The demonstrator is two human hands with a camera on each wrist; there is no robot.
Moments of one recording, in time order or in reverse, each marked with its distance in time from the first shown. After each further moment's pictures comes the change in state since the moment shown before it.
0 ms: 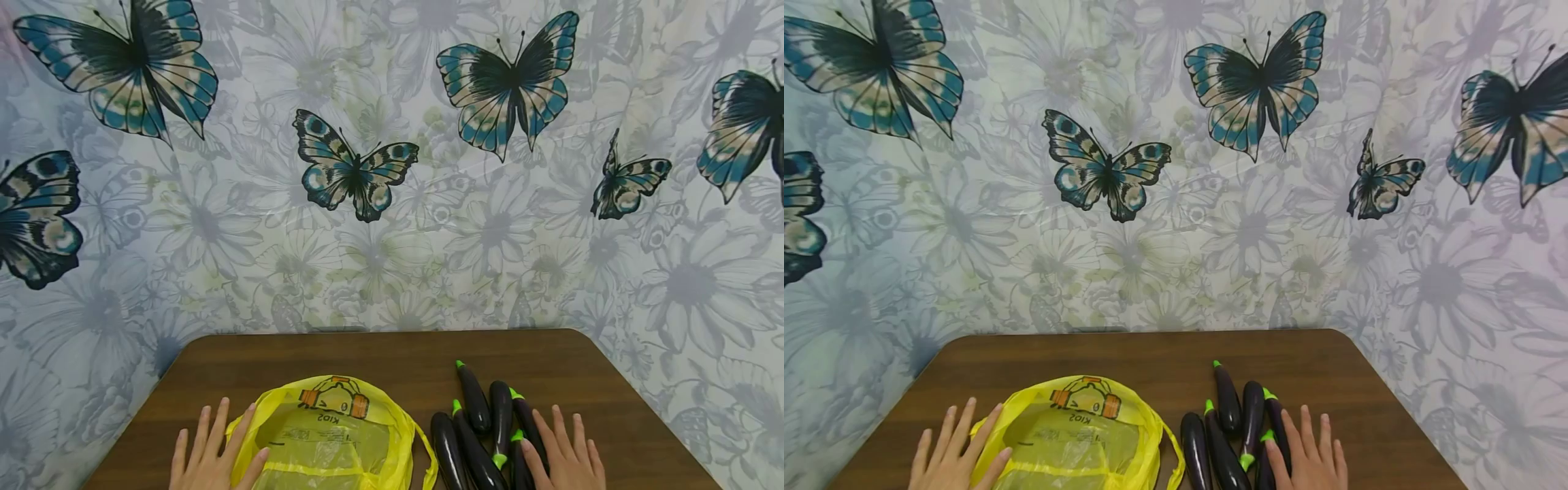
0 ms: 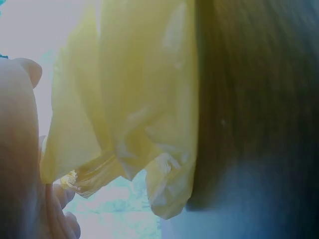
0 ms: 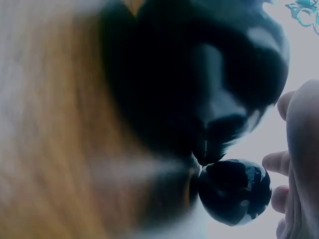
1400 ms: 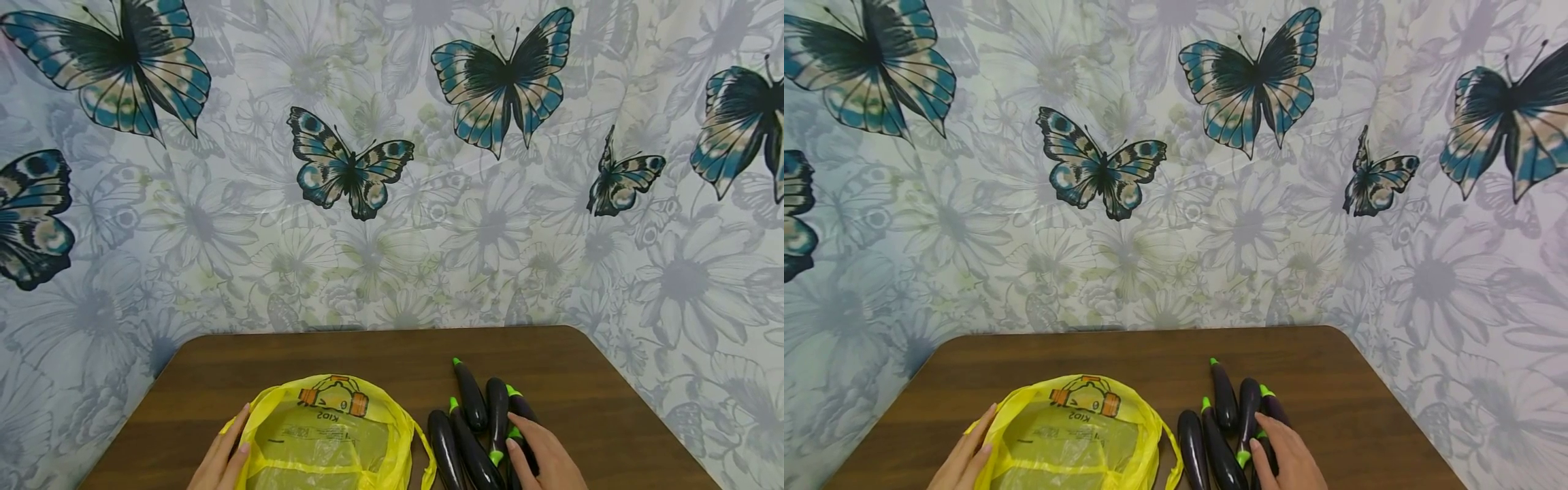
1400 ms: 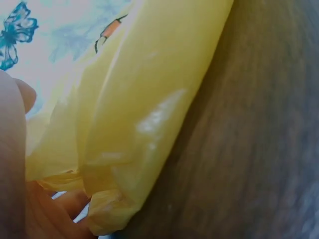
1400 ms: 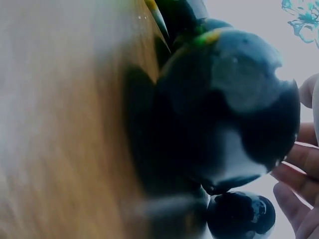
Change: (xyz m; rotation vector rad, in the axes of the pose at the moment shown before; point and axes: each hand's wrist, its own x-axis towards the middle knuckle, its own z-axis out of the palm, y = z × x) left_hand 0.007 -0.019 -0.002 -0.522 -0.438 -0.164; right_hand -0.019 -0.031 0.004 0.033 0.400 -0.404
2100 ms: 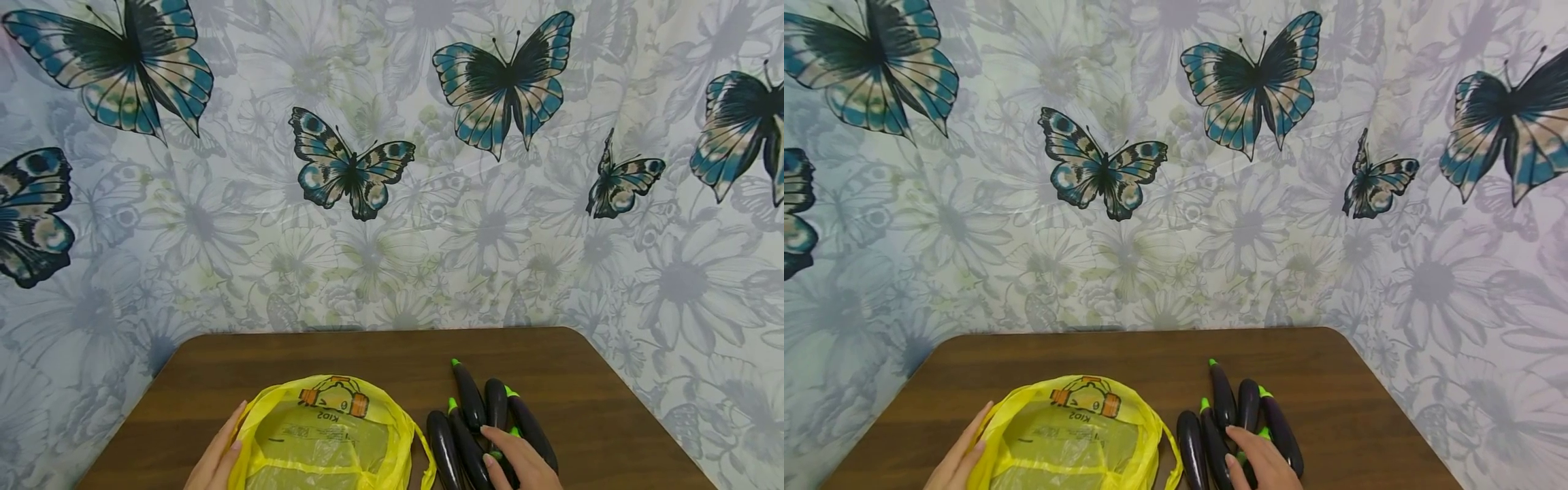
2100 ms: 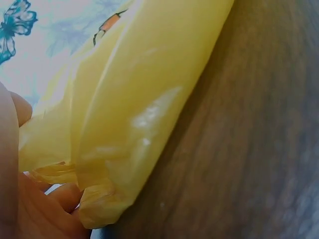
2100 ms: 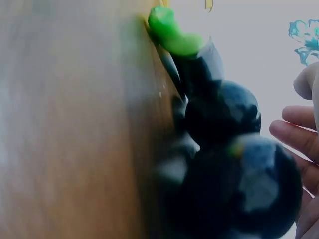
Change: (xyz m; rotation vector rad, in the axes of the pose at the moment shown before) left_hand 0.004 -0.010 0.008 -0.162 0.127 0.162; right_hand -0.012 -0.023 0.021 0.059 0.161 -0.130
